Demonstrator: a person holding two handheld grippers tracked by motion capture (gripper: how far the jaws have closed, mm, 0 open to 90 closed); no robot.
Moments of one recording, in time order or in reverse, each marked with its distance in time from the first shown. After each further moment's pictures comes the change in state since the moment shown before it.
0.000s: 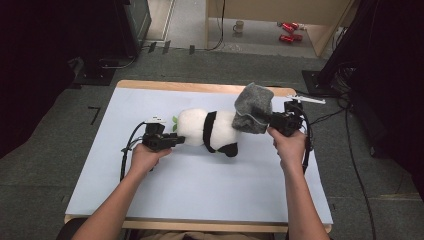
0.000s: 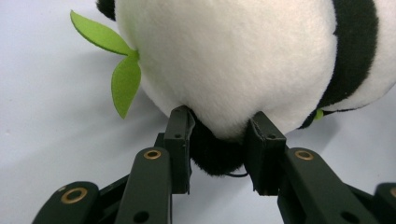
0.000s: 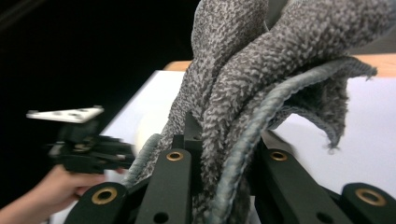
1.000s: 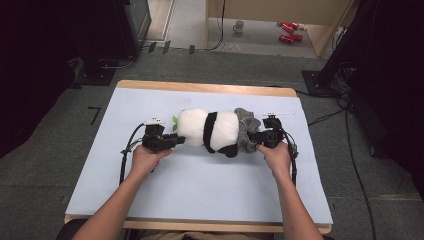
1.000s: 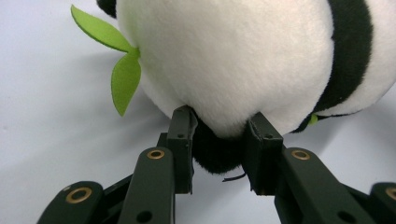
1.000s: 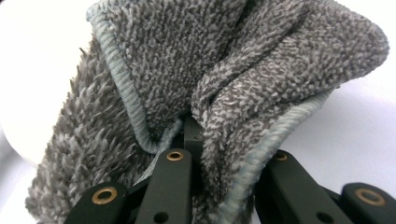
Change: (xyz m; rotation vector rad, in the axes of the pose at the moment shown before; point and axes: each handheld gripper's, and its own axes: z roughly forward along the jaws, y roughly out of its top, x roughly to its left) left arm -0.001 -0.001 -0.001 -0.038 -0.010 -0.014; right arm -0.052 -0.060 0.058 0.328 -0.186 0.059
